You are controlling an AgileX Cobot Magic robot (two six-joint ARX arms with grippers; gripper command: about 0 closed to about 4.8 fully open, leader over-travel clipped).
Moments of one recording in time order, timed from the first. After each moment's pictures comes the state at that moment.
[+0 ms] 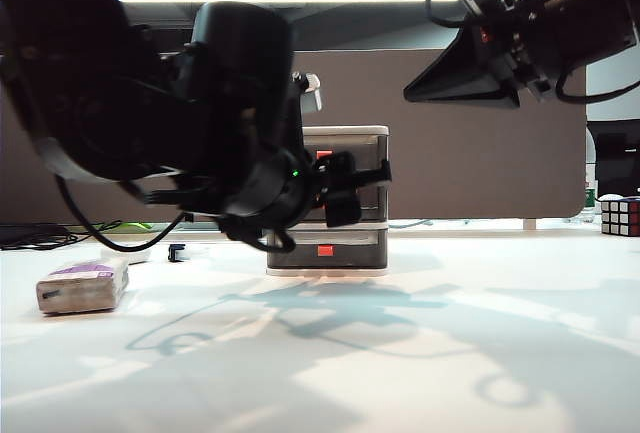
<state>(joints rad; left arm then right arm) -0.83 1.97 0.80 1.00 -0.58 -0.24 0.31 1.33 0.65 0.41 -0.56 0.07</state>
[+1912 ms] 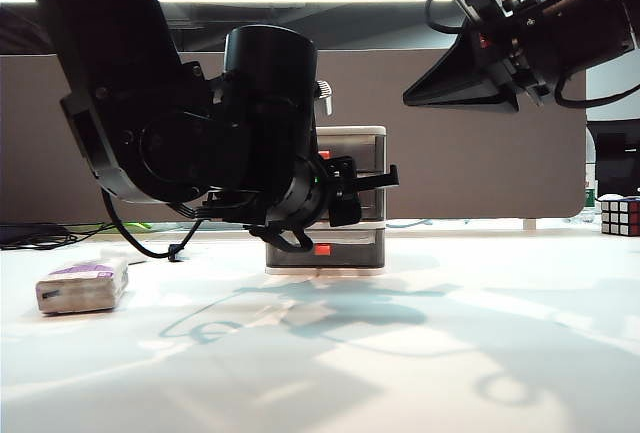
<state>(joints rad) -0.80 2.07 0.91 1.04 -0.60 -0.19 0.31 1.33 0.65 0.41 -0.57 0.07</state>
